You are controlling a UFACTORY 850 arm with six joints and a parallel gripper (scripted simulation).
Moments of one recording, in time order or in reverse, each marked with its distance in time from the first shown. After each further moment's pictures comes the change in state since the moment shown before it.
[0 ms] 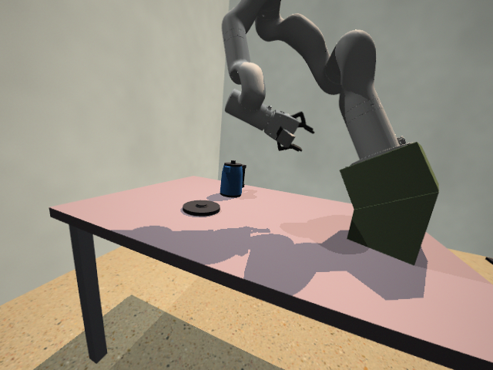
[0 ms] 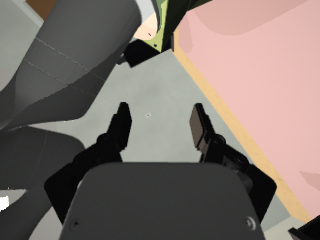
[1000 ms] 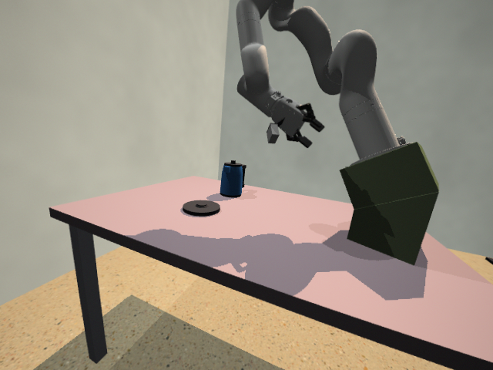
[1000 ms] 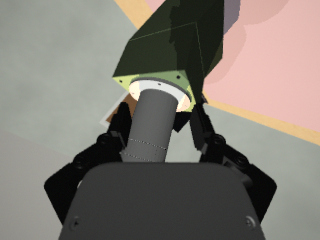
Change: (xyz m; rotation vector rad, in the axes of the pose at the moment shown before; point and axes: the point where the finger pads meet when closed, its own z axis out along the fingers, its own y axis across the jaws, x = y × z) arm 0.089 -0.039 -0.016 0.037 0.499 0.558
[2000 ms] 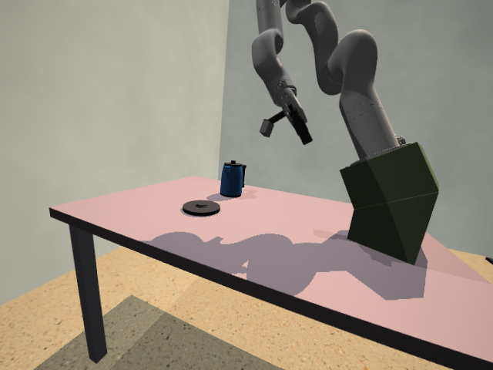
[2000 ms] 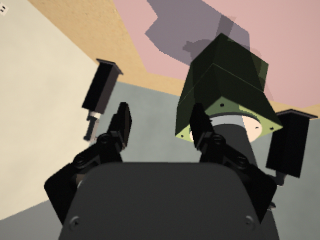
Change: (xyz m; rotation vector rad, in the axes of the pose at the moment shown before) arm 0.049 -0.023 -0.016 0.118 0.496 0.737
